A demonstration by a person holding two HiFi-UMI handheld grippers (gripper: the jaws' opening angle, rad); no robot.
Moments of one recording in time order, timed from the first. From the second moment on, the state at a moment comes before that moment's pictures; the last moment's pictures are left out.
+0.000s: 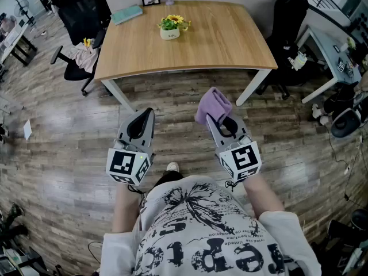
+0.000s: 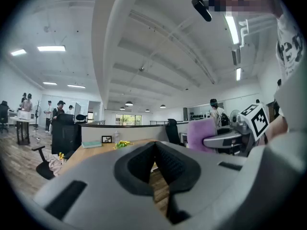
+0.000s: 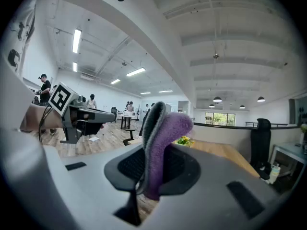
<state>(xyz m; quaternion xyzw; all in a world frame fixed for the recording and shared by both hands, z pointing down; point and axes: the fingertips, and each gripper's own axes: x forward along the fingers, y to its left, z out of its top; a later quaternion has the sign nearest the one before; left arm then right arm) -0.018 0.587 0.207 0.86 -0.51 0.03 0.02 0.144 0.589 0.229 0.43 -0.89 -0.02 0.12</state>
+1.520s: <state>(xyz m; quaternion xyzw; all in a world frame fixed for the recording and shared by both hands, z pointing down) -0.079 0.297 0.229 0.88 -0.48 0.03 0.04 0.090 0.303 0.269 0.49 -0.86 0.05 0.14</state>
